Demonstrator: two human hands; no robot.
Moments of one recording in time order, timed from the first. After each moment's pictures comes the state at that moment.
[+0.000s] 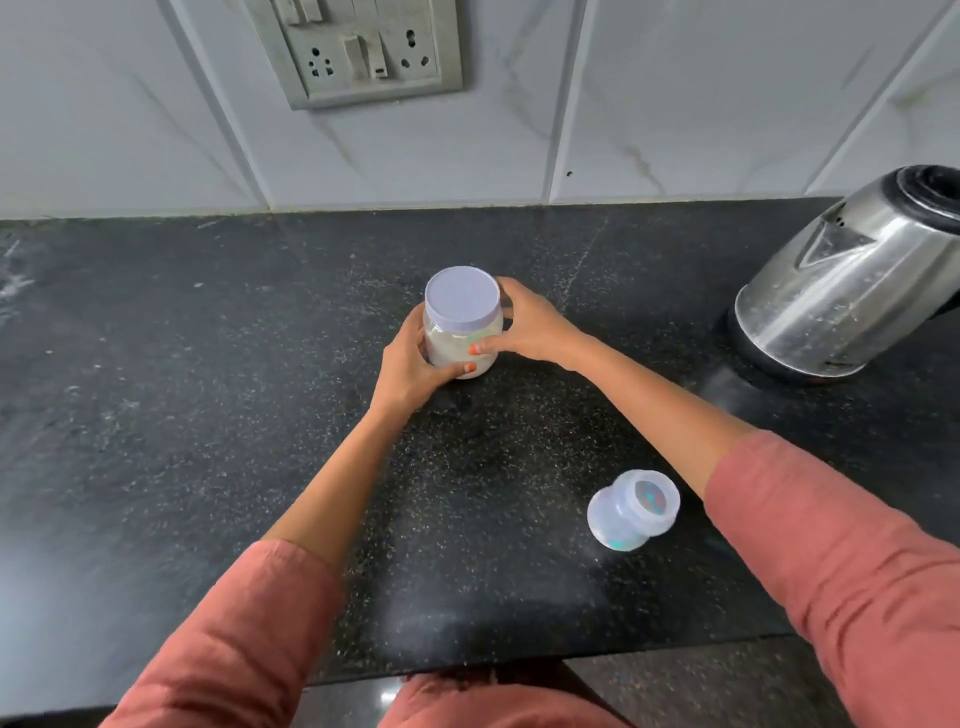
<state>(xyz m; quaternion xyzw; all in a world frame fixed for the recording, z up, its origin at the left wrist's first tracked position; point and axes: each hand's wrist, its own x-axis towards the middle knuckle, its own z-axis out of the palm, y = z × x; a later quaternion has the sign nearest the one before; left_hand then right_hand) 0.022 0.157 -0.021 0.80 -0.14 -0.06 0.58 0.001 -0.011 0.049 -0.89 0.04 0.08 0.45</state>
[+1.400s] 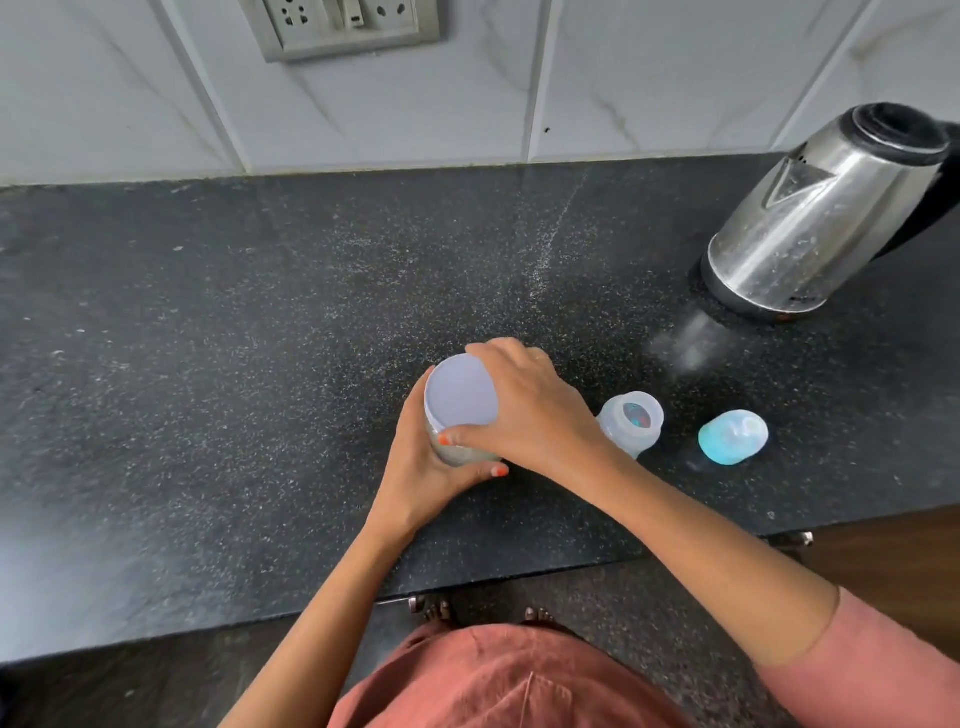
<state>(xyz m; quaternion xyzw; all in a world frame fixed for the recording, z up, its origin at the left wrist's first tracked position) -0.138 0.193 -0.008 0.75 -0.17 -0.12 0.63 -0.159 0.067 0.083 -0.97 0.04 0.05 0.22</state>
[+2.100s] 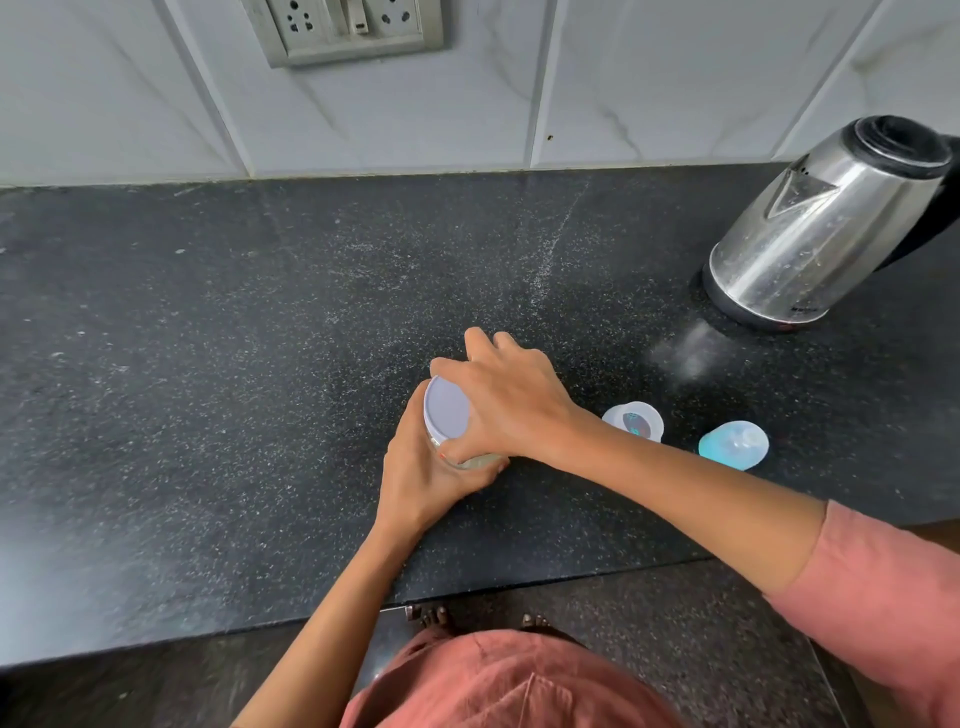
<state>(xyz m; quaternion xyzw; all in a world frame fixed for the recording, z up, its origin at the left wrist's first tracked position) -0.133 0.185 -0.018 0.80 -0.14 -0.04 0.58 -0.133 0.072 0.095 -0.99 -0.08 0.08 0.04</state>
